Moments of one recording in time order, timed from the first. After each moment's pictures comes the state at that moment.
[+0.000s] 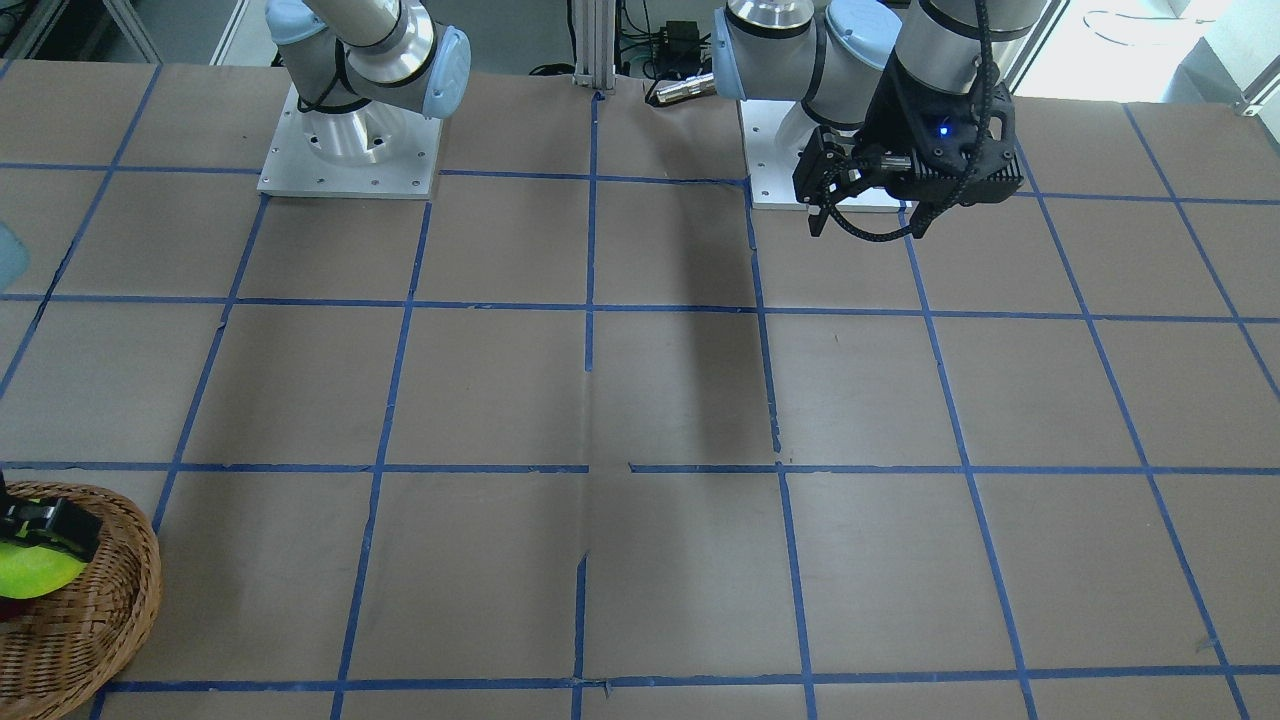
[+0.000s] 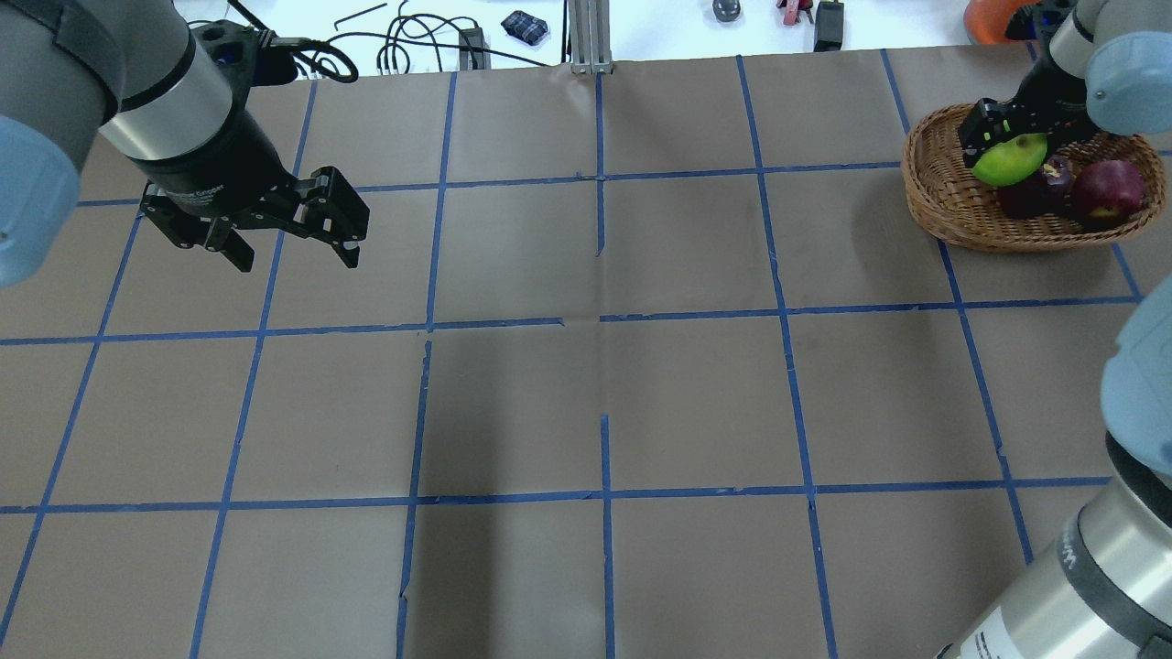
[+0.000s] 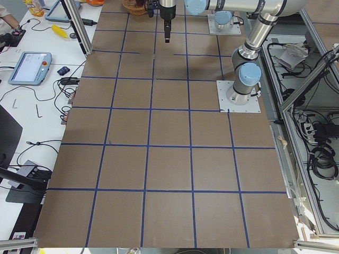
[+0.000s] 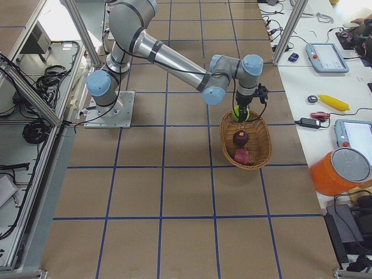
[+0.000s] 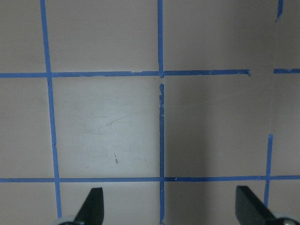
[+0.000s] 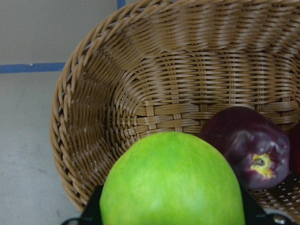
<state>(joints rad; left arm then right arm) -1.57 -1.49 -1.63 -1.59 1.58 0.01 1.17 -1.04 1.42 -2.02 -1.59 -0.37</state>
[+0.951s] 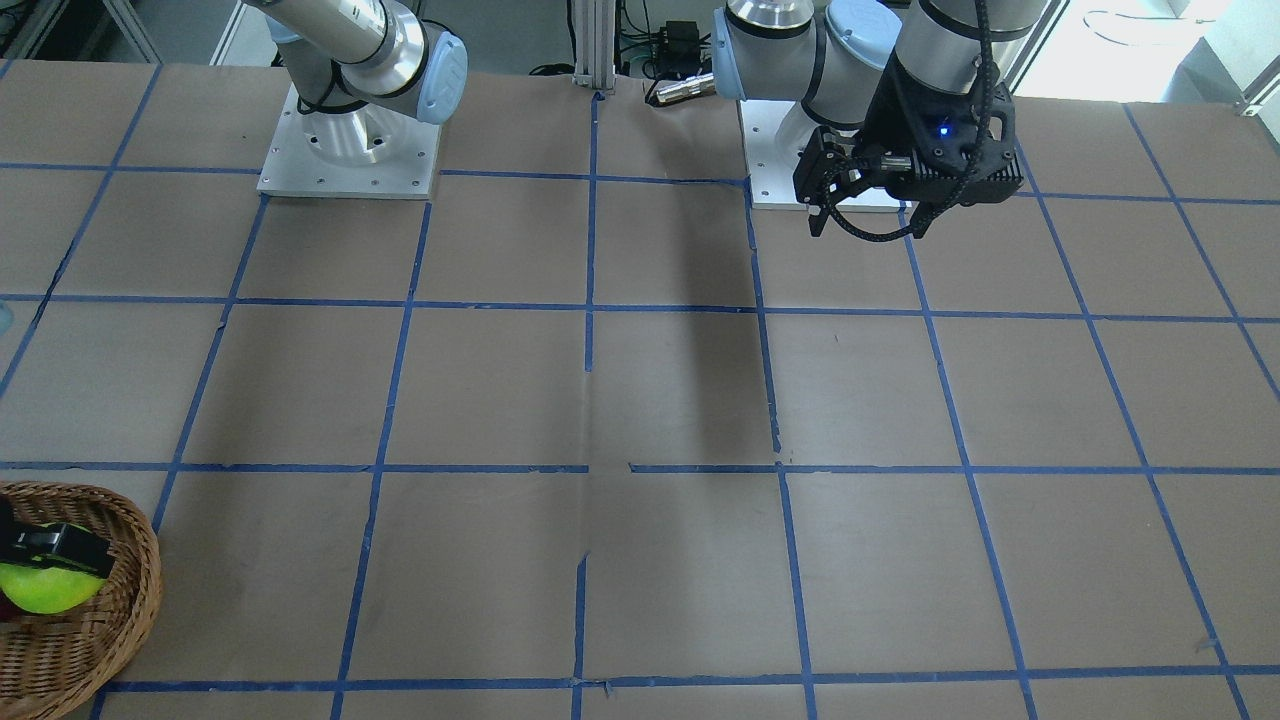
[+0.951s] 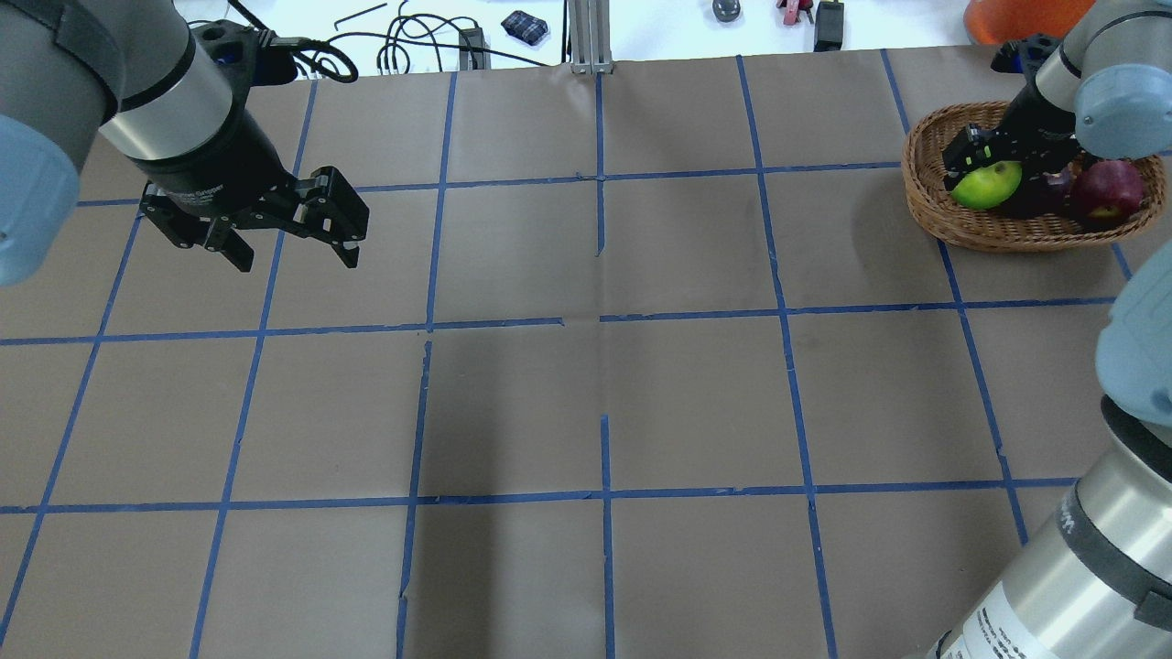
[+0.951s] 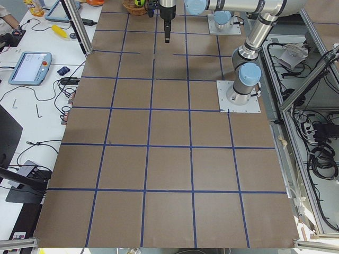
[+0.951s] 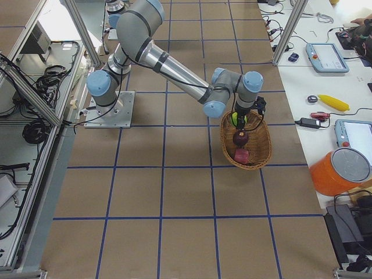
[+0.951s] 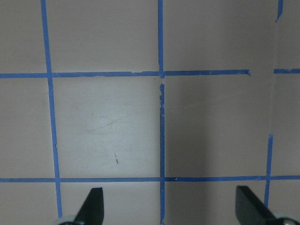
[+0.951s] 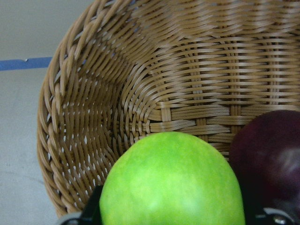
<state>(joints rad) -1.57 -1.49 -1.63 -1.59 1.58 0.01 1.16 -0.98 1.43 -2.03 -1.50 -0.36</state>
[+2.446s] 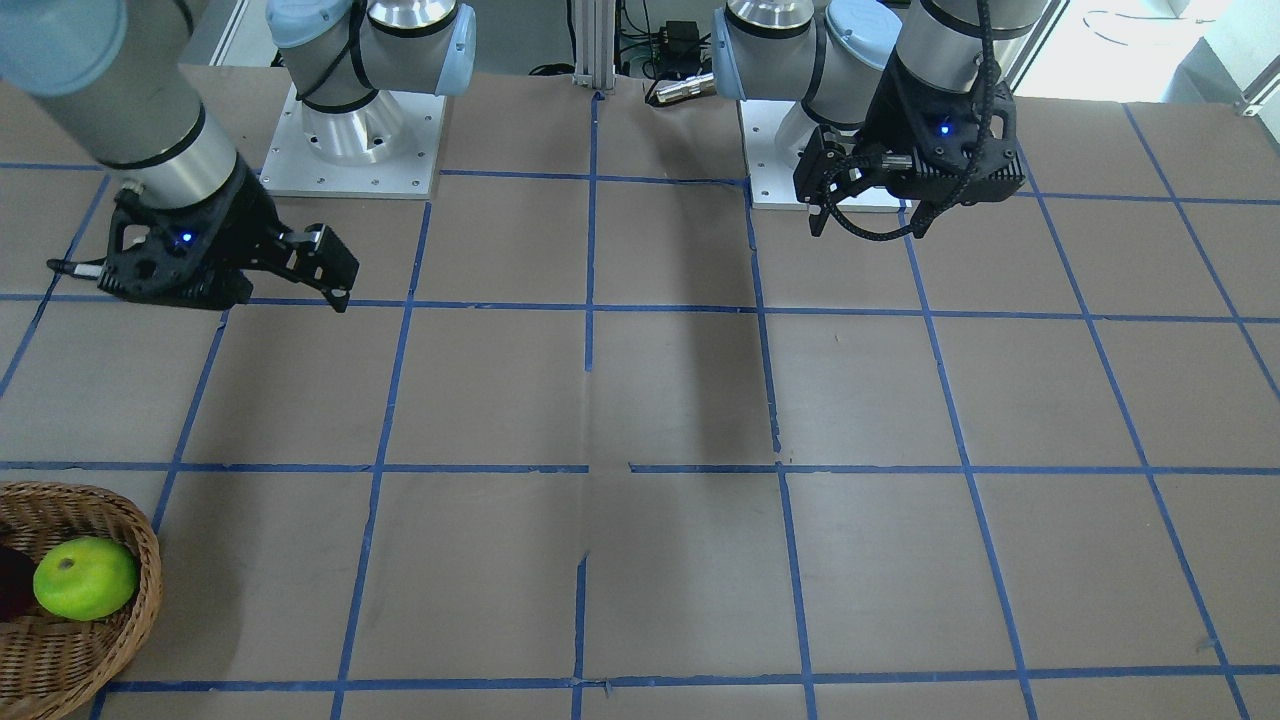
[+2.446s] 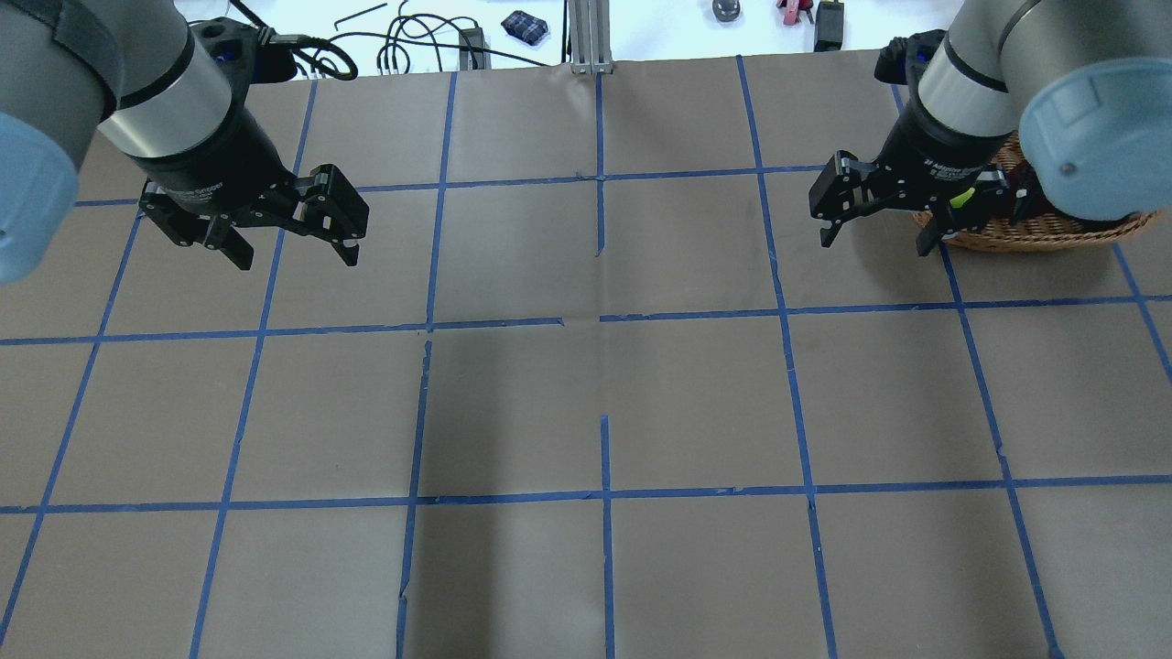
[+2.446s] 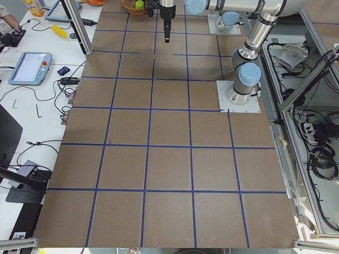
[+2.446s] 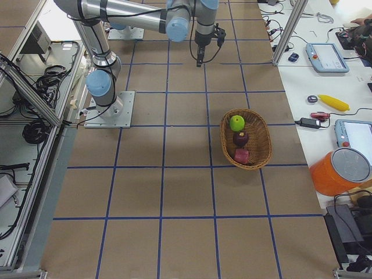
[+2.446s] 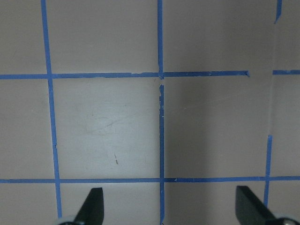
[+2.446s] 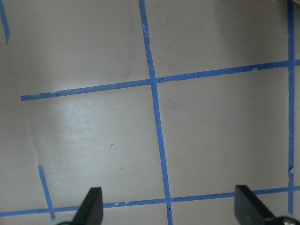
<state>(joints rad) -1.57 -1.49 -1.63 -1.59 1.58 0.01 1.51 -1.57 1.71 -1.67 -1.51 0.05</state>
